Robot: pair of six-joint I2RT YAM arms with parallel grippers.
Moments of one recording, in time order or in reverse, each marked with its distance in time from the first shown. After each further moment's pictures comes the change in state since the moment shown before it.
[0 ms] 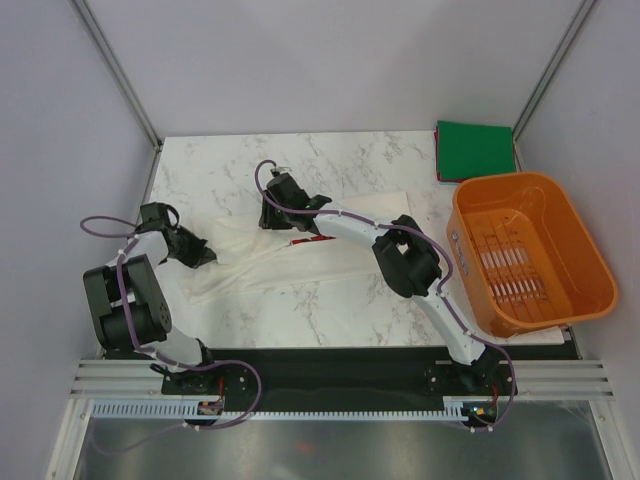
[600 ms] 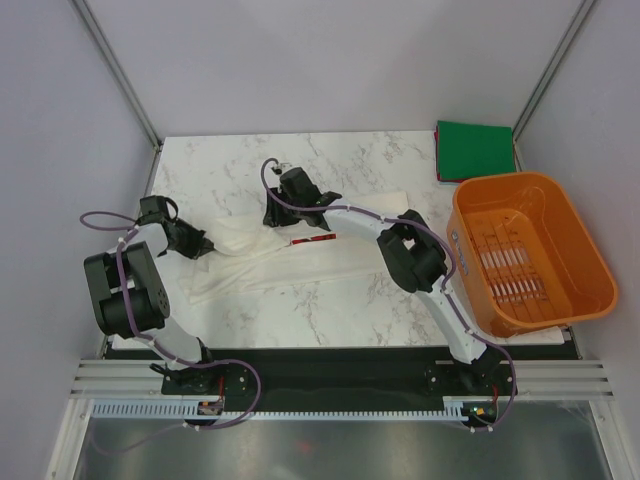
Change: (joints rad) left arm 0.000 0.101 0.078 0.068 0.009 -0.064; right arm -0.056 -0.013 -0.057 0.095 -0.146 -0.146
